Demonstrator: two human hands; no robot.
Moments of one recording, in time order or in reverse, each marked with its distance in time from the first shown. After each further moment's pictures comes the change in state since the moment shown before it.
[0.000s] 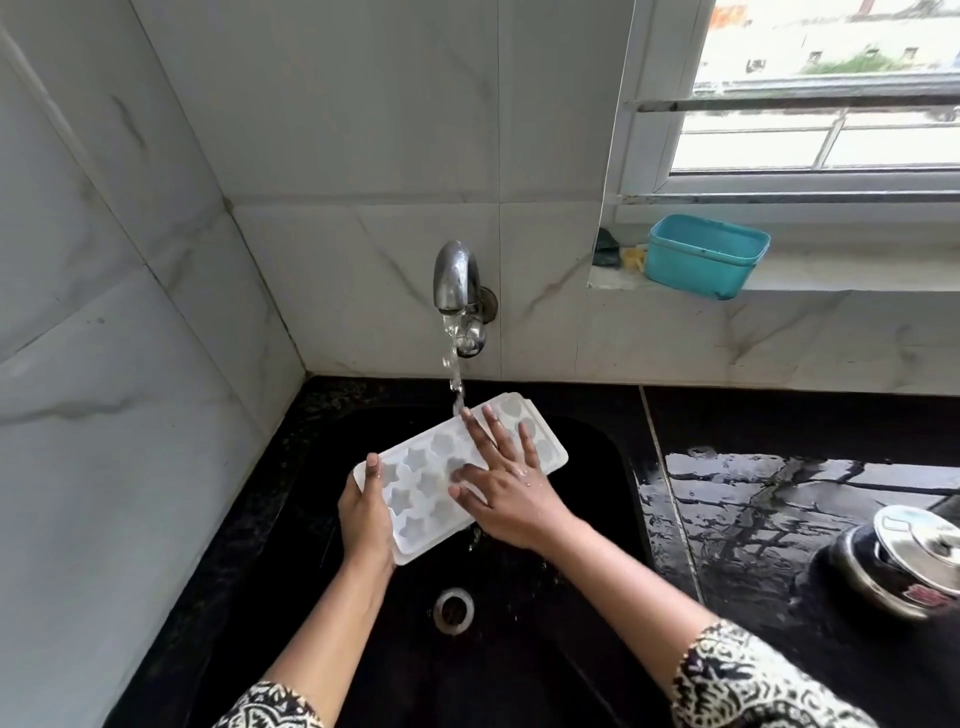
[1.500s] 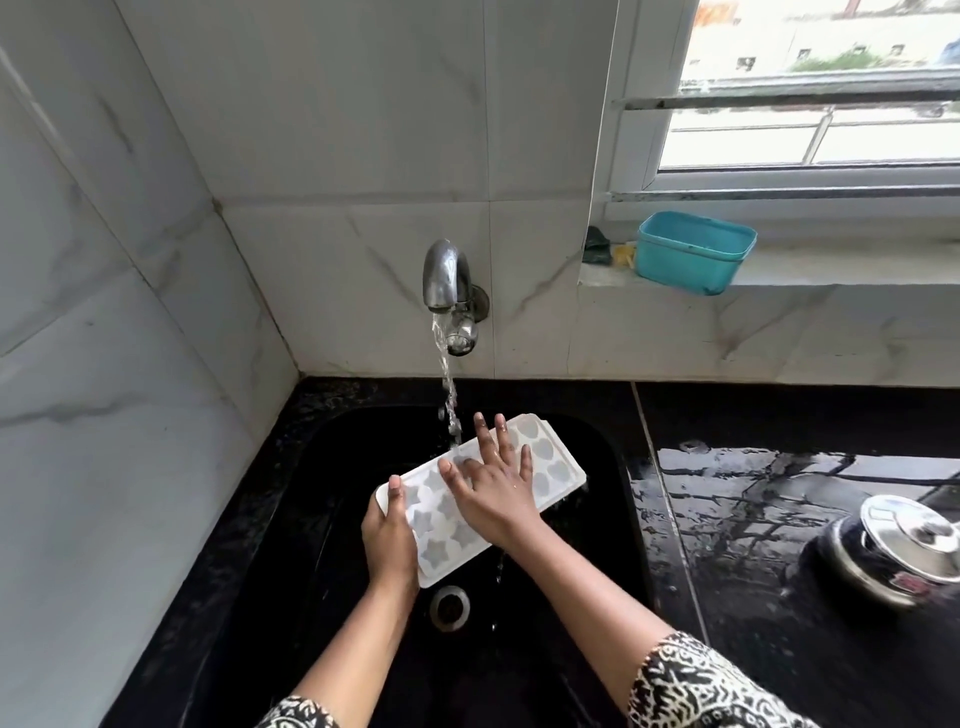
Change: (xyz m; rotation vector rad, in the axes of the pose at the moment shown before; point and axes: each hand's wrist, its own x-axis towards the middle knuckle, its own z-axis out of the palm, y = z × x) left_hand -0.028 -0.023 0.008 0.070 -0.044 -0.043; right_hand 0.006 -0.019 0.007 0.286 -0.055 0.416
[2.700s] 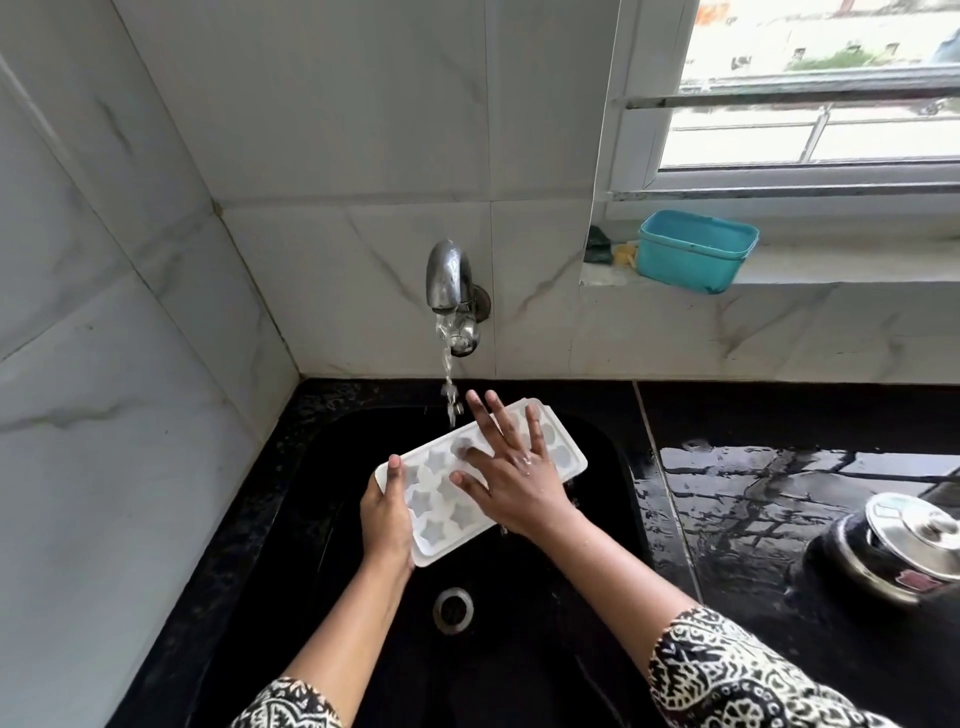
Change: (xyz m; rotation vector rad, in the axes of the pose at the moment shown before) left_hand 0.017 0.018 0.005 -0.031 -0.051 0.033; right_hand 0.009 0.023 -0.008 -0.447 0.316 -0.381
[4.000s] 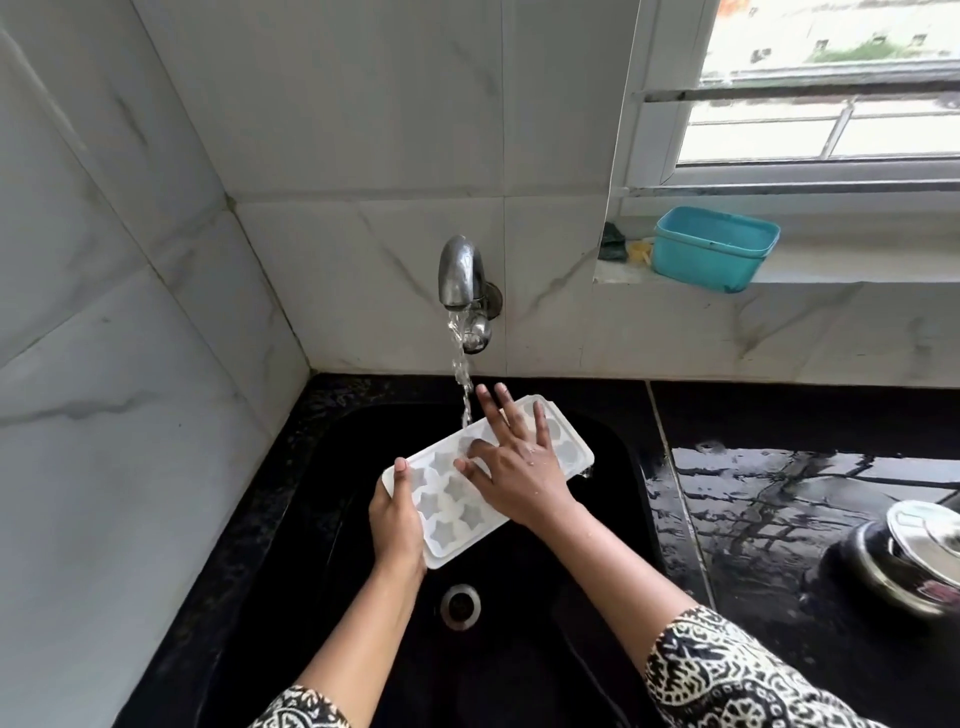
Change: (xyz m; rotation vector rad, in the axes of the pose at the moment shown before) left_hand -0.006 -0.002 0.000 -0.032 0.083 -0.066; right_hand 0.012 -0.005 -0.002 0.076 -0.129 0.058
